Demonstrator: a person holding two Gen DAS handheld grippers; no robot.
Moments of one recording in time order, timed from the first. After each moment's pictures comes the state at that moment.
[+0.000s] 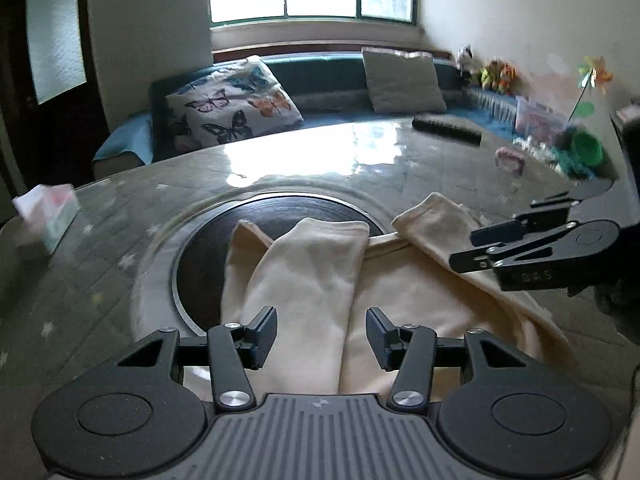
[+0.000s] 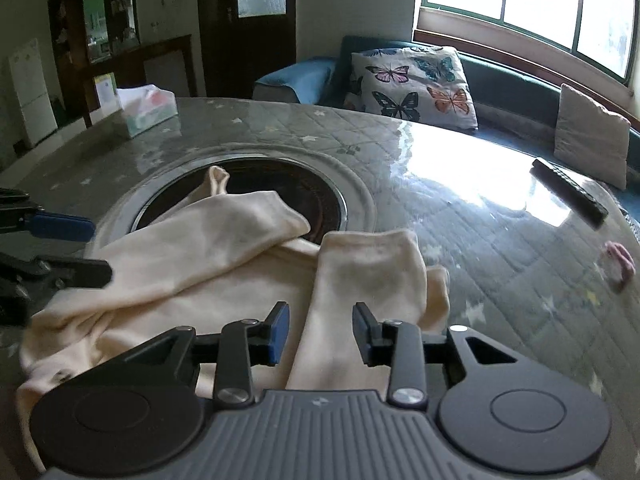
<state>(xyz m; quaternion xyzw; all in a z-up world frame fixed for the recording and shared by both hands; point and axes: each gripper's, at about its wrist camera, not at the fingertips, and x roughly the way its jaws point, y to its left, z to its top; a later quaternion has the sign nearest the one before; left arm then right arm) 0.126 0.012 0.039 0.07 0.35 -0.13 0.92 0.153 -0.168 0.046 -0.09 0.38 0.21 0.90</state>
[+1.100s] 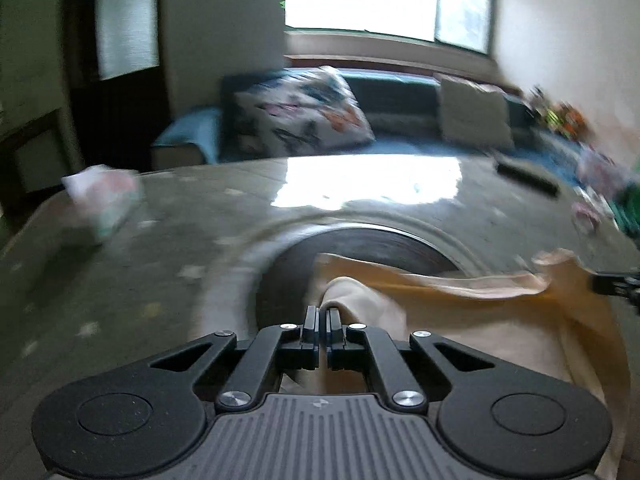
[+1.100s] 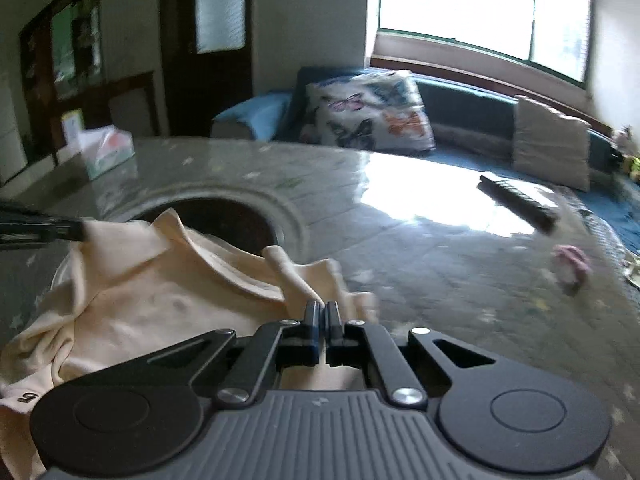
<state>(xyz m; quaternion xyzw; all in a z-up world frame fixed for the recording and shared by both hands) 0.134 0.088 0.053 -0.01 0.32 -0.01 0.95 0.142 -0.217 0.062 -0.06 0.32 0.15 0.93</state>
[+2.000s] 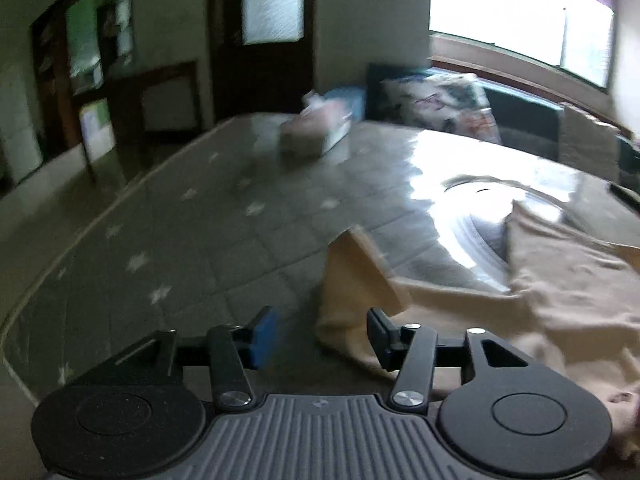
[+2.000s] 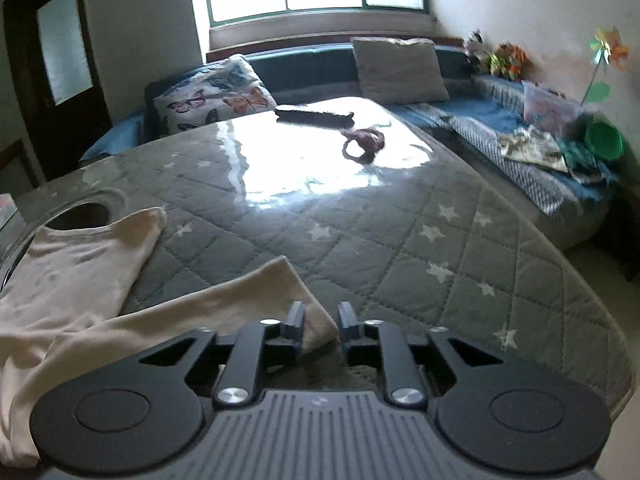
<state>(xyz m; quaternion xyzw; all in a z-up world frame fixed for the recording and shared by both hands) -0.011 0.183 0.041 -0.04 0.33 0.12 0.94 0.061 -0.371 0.030 0.07 0.36 -0.04 0.93</state>
